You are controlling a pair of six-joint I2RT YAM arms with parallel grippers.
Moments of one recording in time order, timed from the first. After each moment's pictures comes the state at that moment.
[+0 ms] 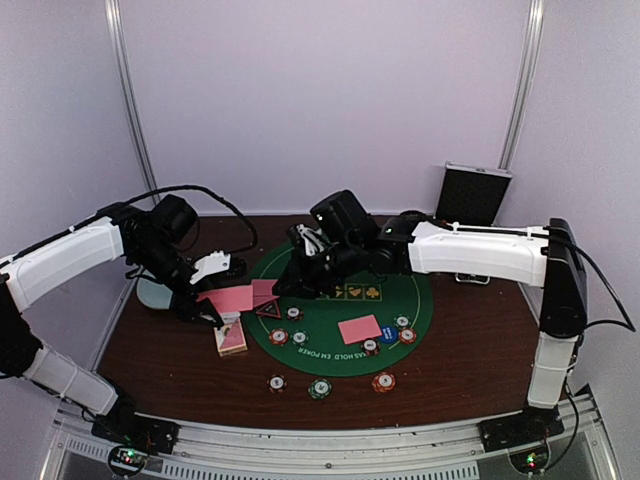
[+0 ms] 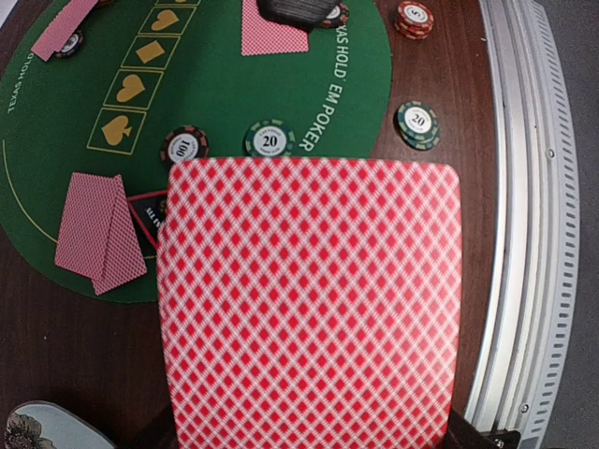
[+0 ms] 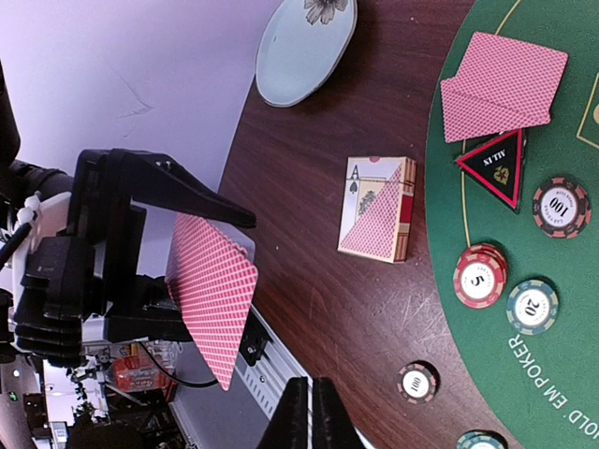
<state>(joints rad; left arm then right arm) -0.49 1.37 1.16 -1.06 0.47 0.85 0.99 1.90 1.60 -0.34 -0.40 0.88</state>
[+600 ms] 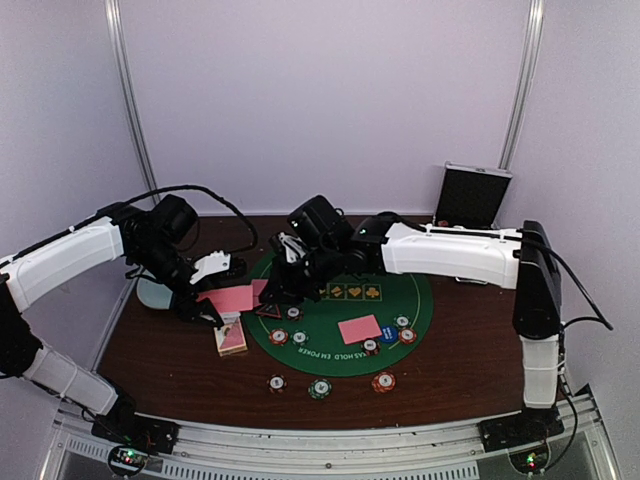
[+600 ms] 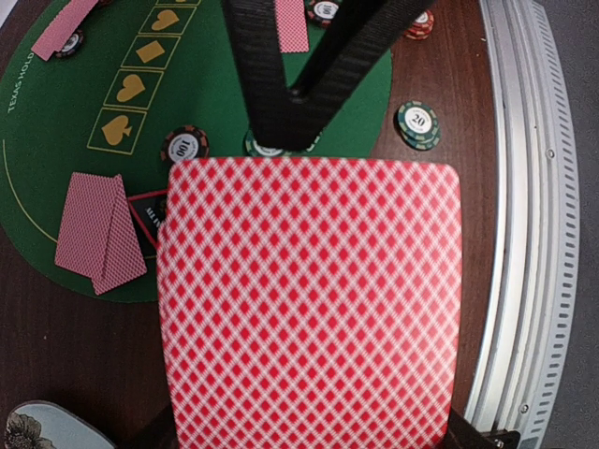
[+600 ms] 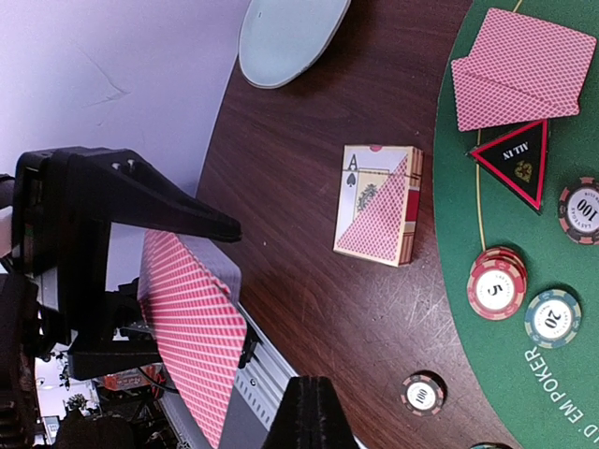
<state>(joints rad) -0.49 1.37 1.16 -1.06 0.47 0.84 1.02 2.04 1.78 -0.45 -0.38 0.86</state>
